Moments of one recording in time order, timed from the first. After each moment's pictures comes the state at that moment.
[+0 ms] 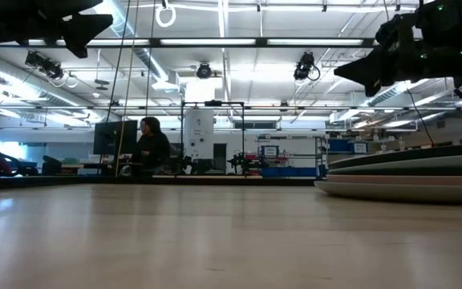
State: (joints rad) left arm 0.02 0.18 0.18 0.24 -0.10 0.00; right arm -0.64 0.60 0.20 0.42 -0.43 0.02
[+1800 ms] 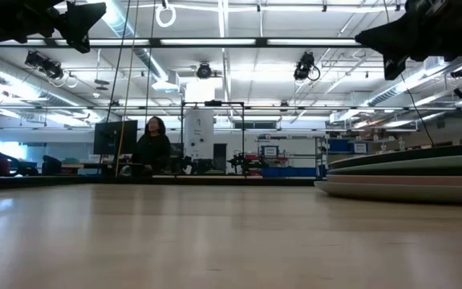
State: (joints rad) left arm 0.02 0.18 0.18 0.24 0.08 -0.01; right arm 0.03 0.38 0.17 0.30 0.15 0.10
